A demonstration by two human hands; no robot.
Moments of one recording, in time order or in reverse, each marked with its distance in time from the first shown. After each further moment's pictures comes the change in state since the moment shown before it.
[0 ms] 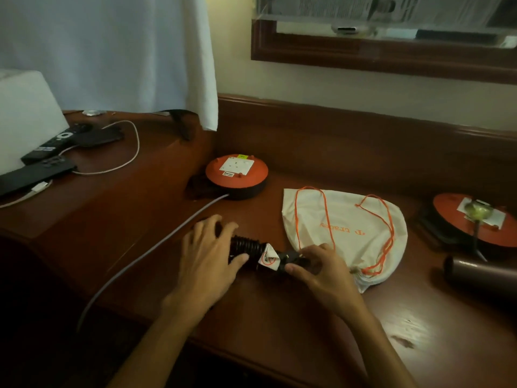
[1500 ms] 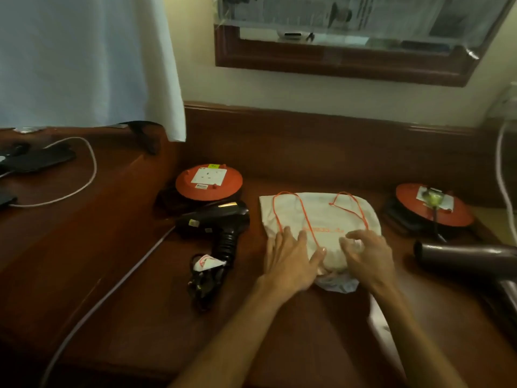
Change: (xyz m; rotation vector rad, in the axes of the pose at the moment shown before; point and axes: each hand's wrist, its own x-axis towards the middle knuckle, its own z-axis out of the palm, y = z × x) left_hand 0.057 0.125 0.068 -0.246 -0.353 0.276; right_hand 0.019 0.054 -0.057 -0.224 0.493 0.297
